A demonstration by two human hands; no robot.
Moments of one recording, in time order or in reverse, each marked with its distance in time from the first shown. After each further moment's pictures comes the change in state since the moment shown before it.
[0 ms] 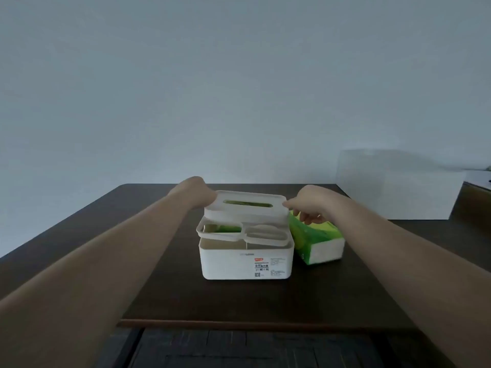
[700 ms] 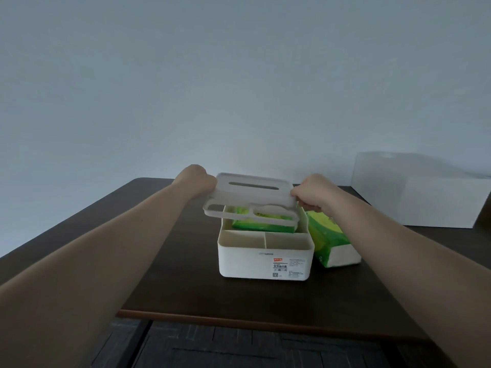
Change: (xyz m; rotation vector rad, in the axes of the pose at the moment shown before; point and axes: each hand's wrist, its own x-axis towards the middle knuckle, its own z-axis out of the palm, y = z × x) left_hand 0.004 -0.026 -0.023 -0.230 0.095 -0.008; right_hand 0.018 -0.032 0.016 0.157 0.168 -0.109
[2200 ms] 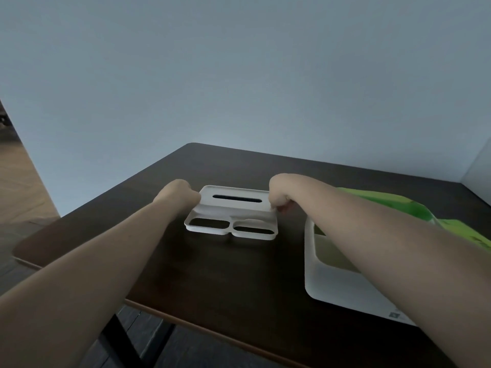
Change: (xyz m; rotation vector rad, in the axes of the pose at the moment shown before) left_hand 0.066 -0.220 -0.018 0.142 0.003 -0.321; right_hand 0.060 -0.137 0.211 -0.991 -0.492 -0.218
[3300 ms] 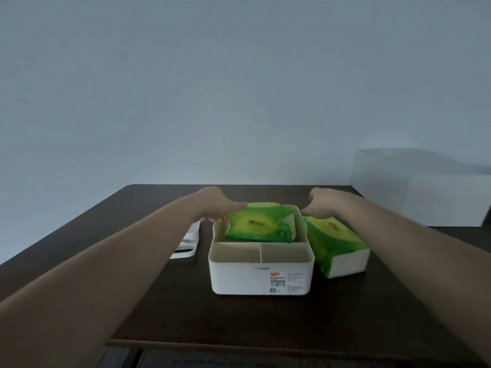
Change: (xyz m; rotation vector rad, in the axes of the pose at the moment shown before) left_hand -0.139 0.213 0.019 0.131 -0.305 0.425; right_hand -0.141 0.232 0.042 0.358 0.216 0.305
